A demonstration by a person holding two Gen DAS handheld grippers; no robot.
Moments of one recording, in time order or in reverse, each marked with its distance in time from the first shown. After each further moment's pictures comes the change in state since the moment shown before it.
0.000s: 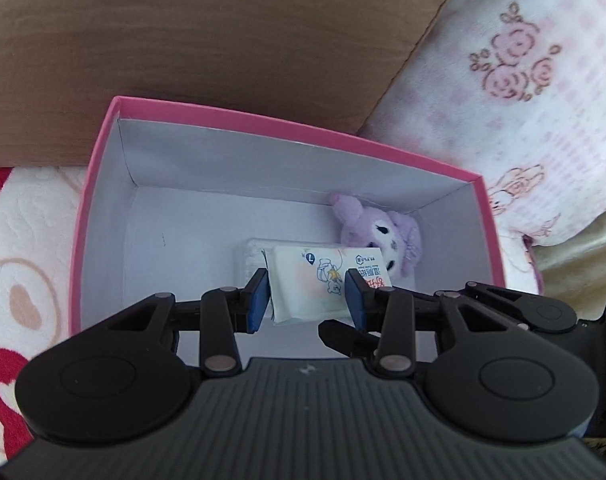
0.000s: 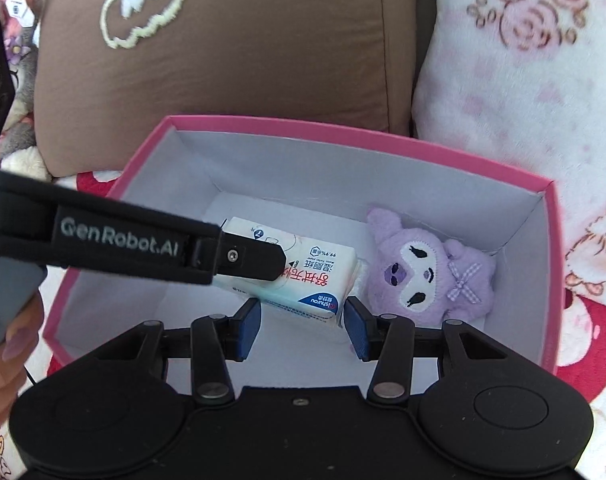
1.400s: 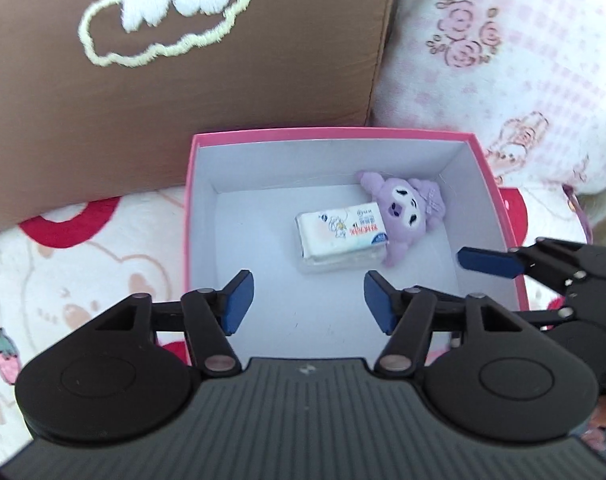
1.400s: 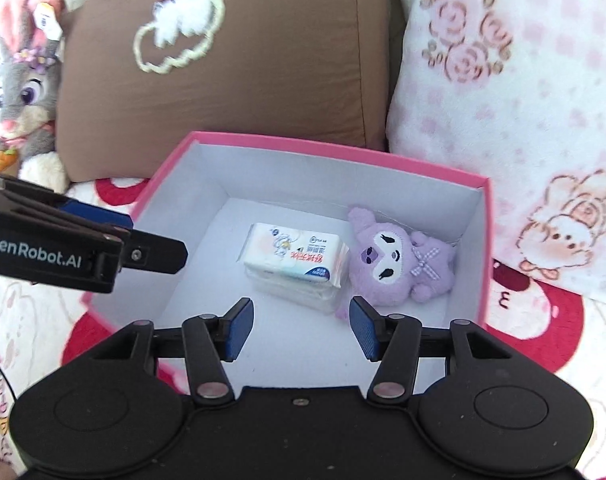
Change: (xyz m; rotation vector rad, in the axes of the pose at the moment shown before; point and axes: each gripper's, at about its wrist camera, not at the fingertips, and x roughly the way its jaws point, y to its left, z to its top) left arm -0.092 -0.056 -0.041 0.172 -0.029 0.288; right arm -0.078 0.001 -0.033 -0.023 -0.087 -0.008
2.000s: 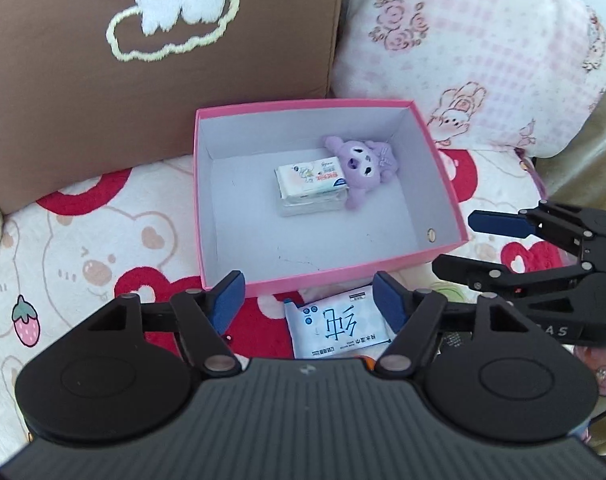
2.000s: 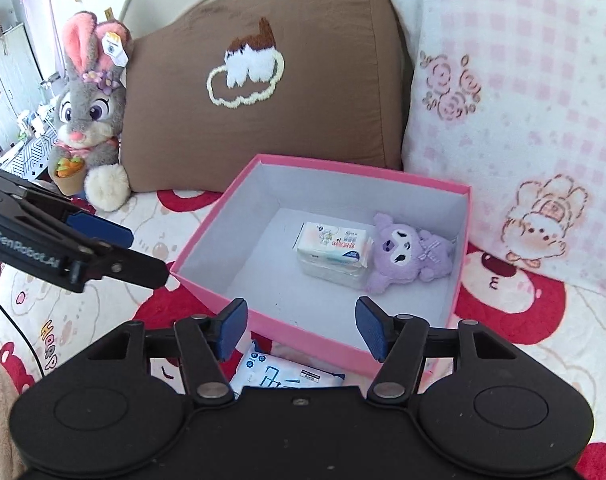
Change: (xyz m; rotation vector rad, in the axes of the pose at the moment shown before) left arm -0.084 -0.008 -0.047 0.053 0.008 -0.059; right arm -0.092 0.007 -0.038 -0.030 -0.090 0.087
